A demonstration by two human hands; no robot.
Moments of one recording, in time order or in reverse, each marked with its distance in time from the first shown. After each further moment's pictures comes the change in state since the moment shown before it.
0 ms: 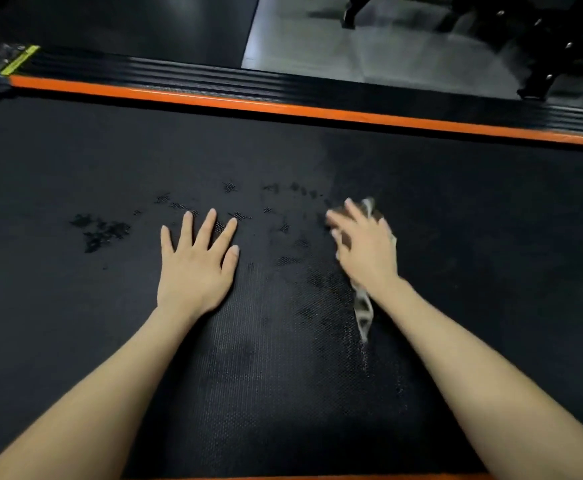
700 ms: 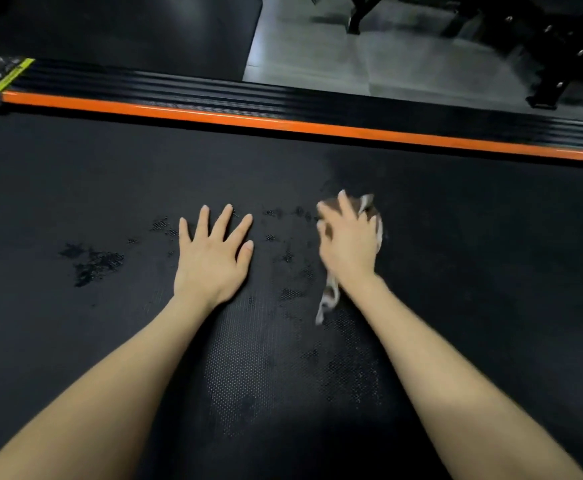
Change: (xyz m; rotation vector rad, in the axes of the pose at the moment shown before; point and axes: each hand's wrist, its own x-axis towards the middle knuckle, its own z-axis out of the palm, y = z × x) left_hand 0.063 0.009 -0.002 0.019 -0.008 0.041; right_hand 0.061 -0.023 0.023 -0.001 0.031 0.144
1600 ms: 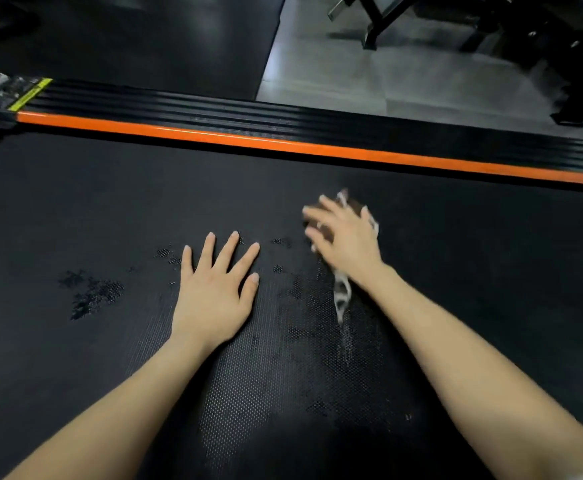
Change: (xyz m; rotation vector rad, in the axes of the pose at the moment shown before) left_hand 0.001 -0.003 0.004 -0.026 0.028 0.008; right_hand 0.071 0.009 0.019 0.135 -0.057 -0.295
